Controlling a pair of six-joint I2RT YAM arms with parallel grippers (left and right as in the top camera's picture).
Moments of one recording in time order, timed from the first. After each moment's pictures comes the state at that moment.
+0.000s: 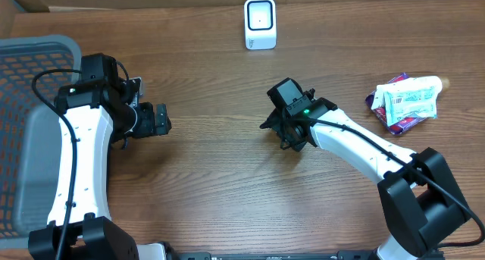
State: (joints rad) left arm 0.19 1.55 1.34 -1.20 0.12 0.03; right arm 0.60 1.81 1.19 -0.62 0.02 1.25
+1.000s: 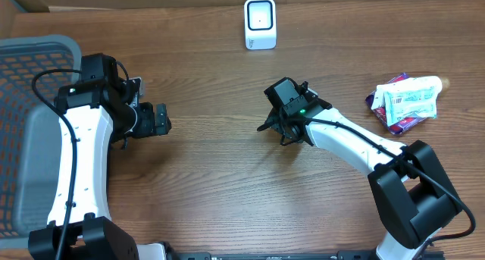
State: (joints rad) left arm 0.19 1.55 1.34 -1.20 0.12 0.03; right arm 0.60 1.86 1.19 -0.52 0.10 1.09
